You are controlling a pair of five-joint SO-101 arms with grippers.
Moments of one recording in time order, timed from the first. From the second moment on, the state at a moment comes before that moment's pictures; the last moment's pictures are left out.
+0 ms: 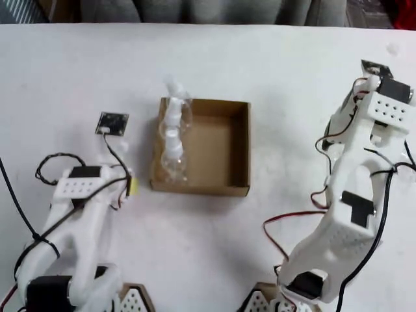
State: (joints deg) left arm -7.2 -22.9 58.8 47.6 -4.9; right arm 19.5 21.1 -23.9 96.7 9.9
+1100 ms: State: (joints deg) left arm -8.1 -10.2 52.7 50.7 -4.9; right arm 19.6 3.0 -4.7 93.2 13.3
